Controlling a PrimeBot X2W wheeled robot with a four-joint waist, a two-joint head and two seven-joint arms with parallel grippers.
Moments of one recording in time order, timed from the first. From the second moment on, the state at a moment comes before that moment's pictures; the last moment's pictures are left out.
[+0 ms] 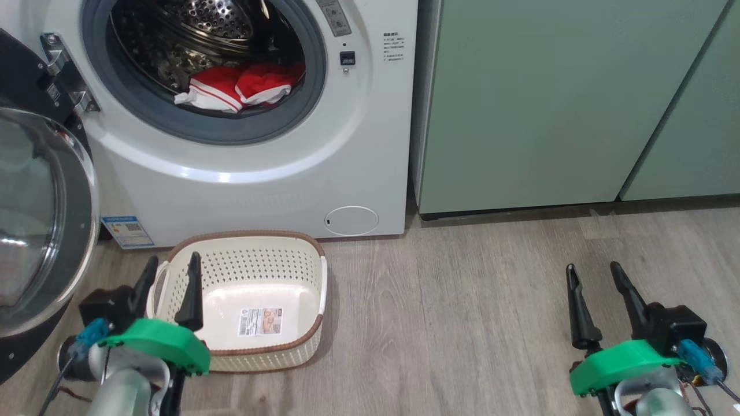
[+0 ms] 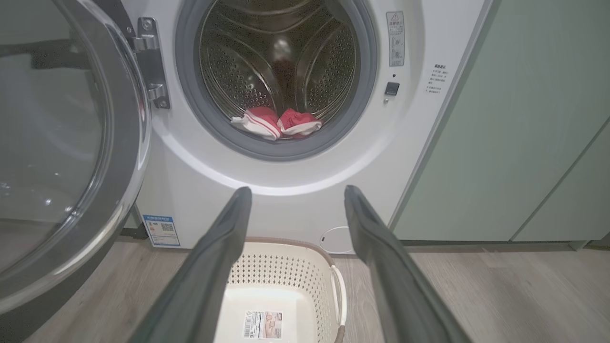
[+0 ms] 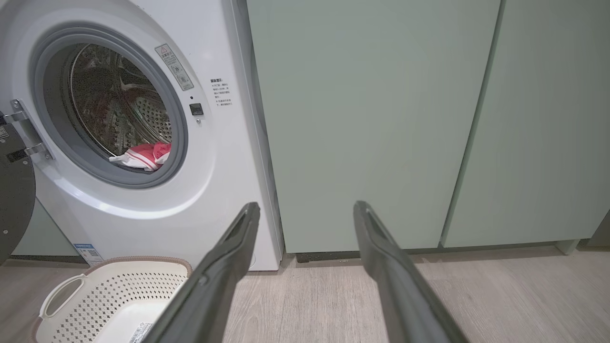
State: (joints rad) left arm -0.18 0.15 0.02 0.52 -0.32 -0.12 -0.26; right arm -0.08 -0.07 0.05 0.34 0.16 0.13 -0.25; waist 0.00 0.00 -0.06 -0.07
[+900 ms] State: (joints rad) left arm -0.20 0.17 -0.02 0.55 -0.38 -0.12 -0.26; right arm -0.08 -0.06 0.04 0.34 0.16 0.13 -0.25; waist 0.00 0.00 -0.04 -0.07
